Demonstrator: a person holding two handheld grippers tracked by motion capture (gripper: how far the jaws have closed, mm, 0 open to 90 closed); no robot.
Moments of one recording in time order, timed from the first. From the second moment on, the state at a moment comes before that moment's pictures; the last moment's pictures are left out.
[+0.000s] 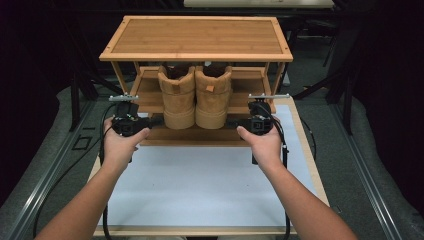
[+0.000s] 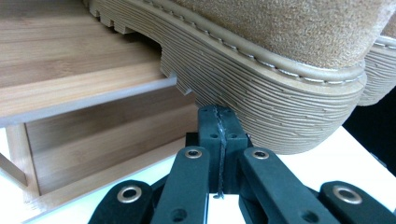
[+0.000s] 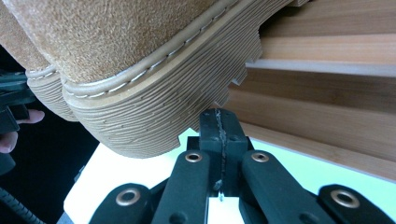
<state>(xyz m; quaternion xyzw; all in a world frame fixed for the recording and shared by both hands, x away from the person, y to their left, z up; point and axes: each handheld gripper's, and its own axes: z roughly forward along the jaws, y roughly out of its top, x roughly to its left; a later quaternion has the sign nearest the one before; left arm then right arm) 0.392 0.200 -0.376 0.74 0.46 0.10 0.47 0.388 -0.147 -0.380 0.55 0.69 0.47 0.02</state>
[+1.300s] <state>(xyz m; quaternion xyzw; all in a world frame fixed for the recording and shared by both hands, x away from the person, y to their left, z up) 0.444 0.186 -0.386 0.73 0.50 0.11 0.46 0.442 -0.149 -0.390 0.59 0.65 0.47 0.04</state>
